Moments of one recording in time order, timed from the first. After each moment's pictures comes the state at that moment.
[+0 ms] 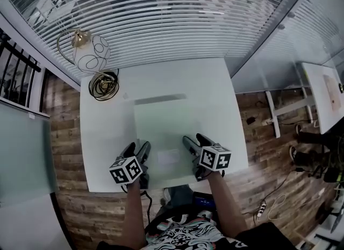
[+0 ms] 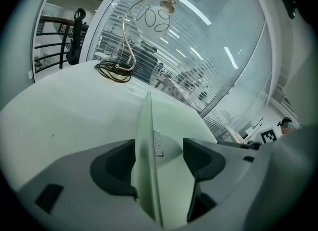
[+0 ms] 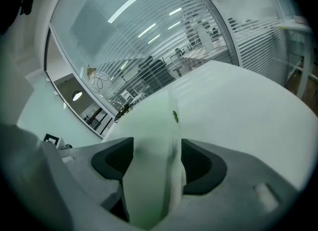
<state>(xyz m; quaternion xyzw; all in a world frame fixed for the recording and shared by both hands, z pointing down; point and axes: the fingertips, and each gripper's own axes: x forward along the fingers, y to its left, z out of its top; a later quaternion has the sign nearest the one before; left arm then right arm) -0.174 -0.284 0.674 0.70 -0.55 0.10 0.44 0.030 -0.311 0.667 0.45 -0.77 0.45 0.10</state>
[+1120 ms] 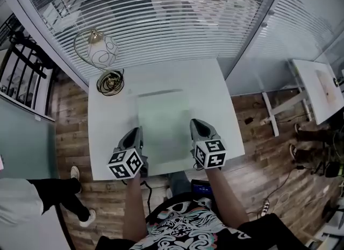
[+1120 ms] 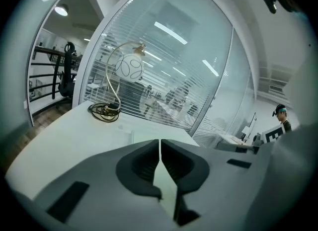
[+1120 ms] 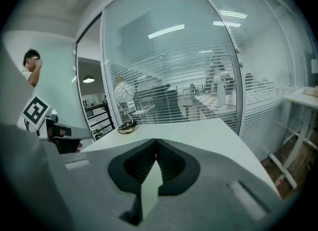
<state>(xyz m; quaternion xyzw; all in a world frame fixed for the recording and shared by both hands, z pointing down) -0.176 -0.270 0.561 0.76 -0.58 0.04 0.30 0.032 -0.294 0.558 0.51 -0.83 0.20 0.11</state>
